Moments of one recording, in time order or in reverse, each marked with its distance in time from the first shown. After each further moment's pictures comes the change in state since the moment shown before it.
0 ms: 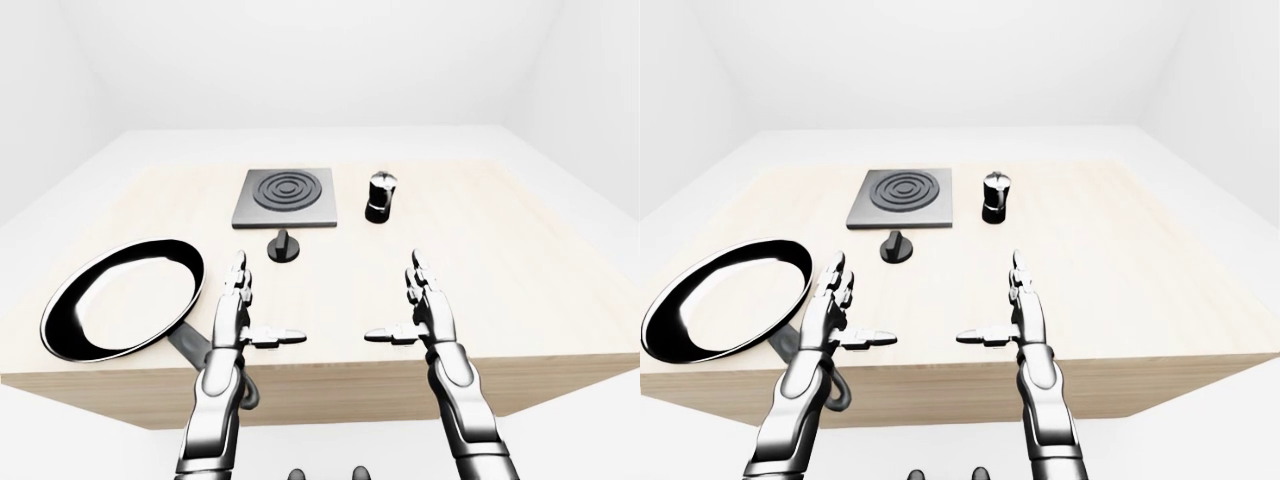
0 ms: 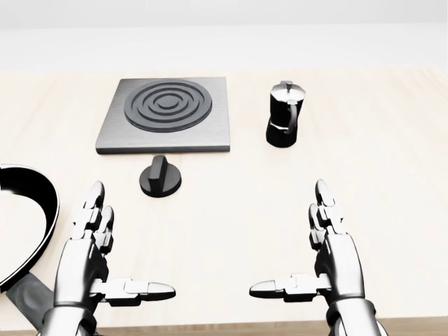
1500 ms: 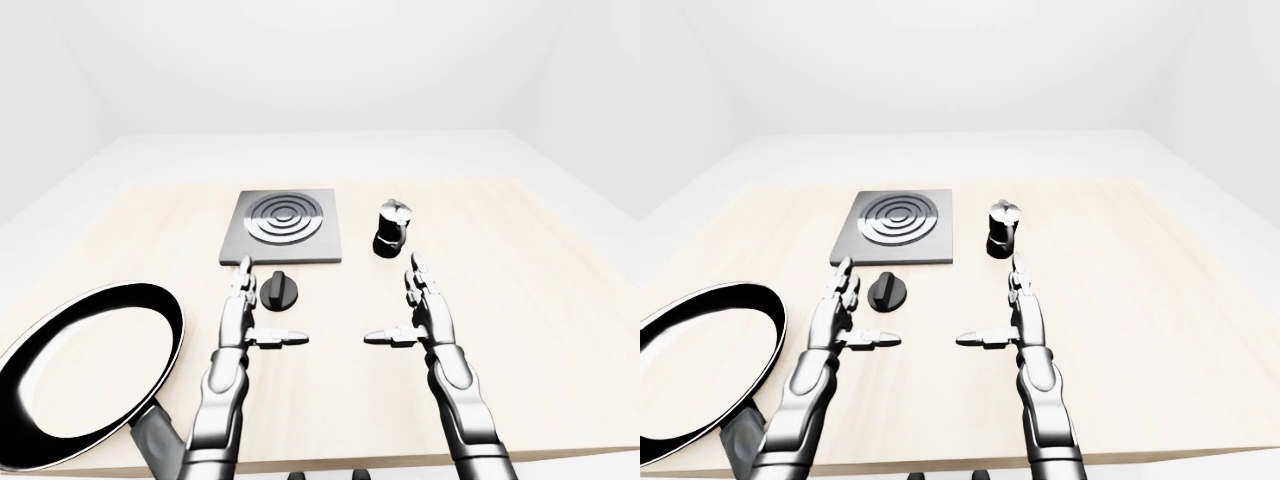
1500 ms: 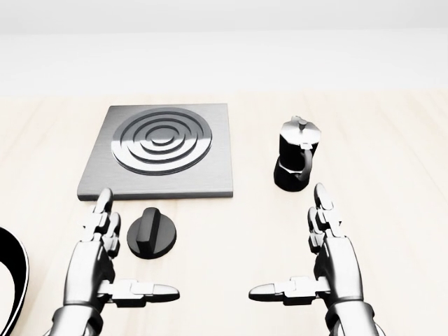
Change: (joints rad) left arm -0.032 0.000 -0.003 0.106 0.002 -0.029 -0.003; right arm 0.007 0.002 0.003 0.014 -0.005 -0.005 0.000
